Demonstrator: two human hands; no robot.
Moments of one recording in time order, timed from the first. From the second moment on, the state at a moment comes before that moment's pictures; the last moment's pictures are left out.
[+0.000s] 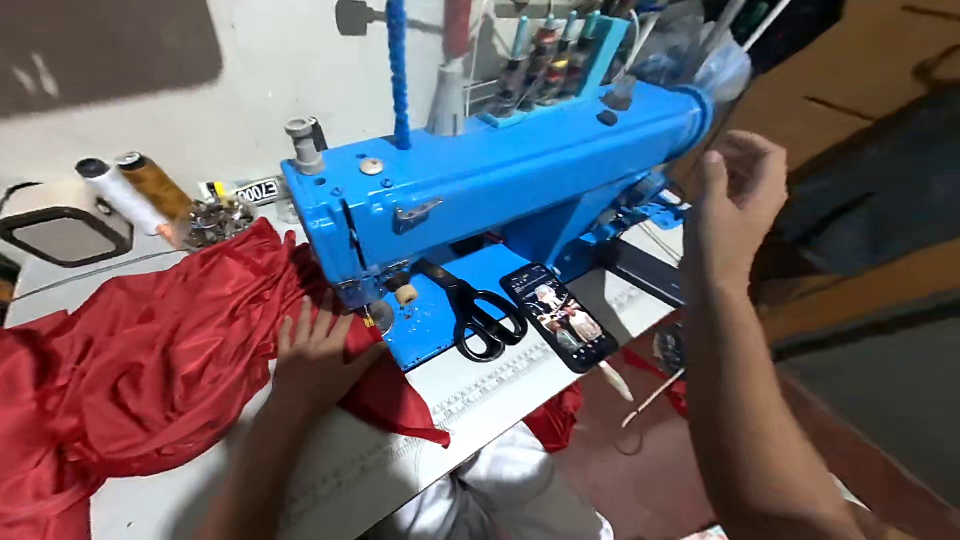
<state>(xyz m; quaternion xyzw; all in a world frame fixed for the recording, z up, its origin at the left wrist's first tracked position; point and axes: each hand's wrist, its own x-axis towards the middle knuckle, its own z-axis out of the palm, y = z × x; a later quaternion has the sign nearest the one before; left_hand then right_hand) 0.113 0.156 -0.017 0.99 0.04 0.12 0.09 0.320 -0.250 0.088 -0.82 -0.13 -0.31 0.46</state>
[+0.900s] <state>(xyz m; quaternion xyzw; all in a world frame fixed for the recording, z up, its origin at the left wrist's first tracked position) 0.114 0.159 -0.015 0.98 -0.01 0.19 0.08 0.208 -0.096 -0.027 -0.85 -0.43 -0.15 0.25</state>
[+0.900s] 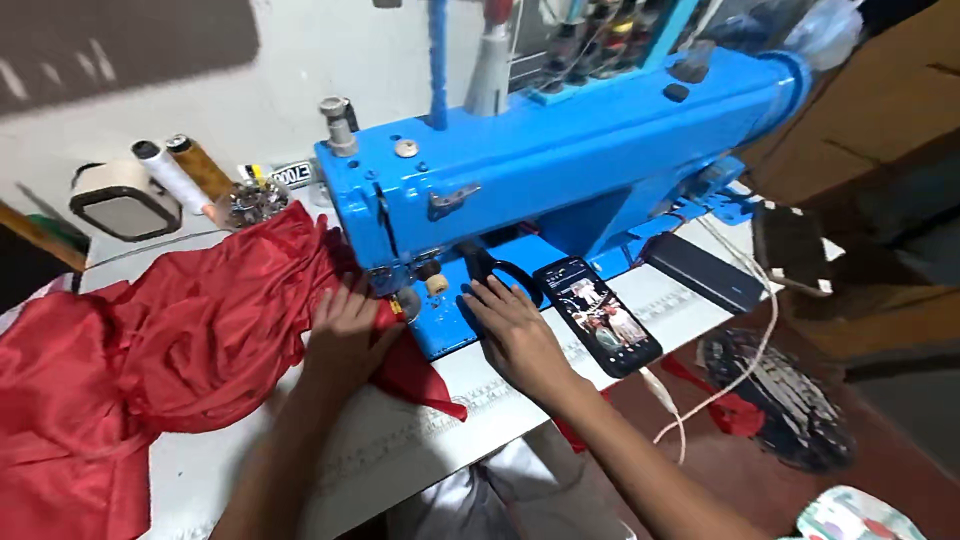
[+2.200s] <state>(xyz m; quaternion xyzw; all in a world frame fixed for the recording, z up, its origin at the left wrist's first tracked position) 0.097 0.135 0.021 0.98 0.09 -0.10 0.14 0.201 -0.080 -0.022 -0.73 -0.64 -0.05 0.25</state>
